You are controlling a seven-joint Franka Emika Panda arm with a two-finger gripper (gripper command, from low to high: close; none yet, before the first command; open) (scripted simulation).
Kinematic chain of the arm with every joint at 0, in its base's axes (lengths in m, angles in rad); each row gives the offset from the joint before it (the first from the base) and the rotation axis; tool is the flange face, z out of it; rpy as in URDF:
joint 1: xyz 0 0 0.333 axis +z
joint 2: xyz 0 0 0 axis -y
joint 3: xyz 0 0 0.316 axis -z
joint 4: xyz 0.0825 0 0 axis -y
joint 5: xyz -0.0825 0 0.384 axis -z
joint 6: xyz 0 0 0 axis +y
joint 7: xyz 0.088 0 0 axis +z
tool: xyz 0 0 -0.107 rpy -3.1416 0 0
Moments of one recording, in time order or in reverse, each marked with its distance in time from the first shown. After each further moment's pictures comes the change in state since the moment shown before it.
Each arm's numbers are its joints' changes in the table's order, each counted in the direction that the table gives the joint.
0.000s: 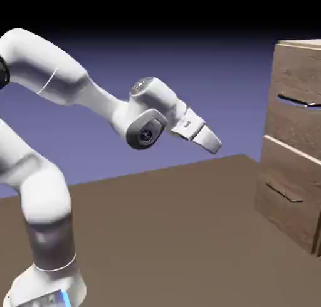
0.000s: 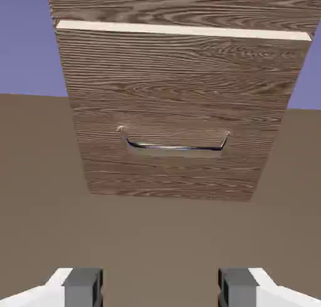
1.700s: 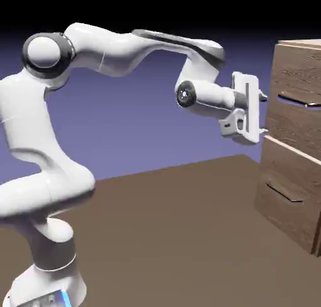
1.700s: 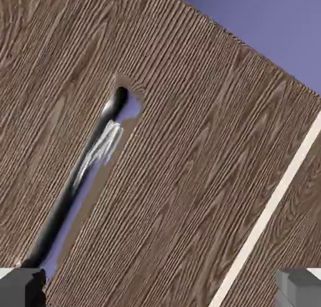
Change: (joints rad) arm -1.423 -0.140 -1.323 0.722 -2.218 0.236 0.699
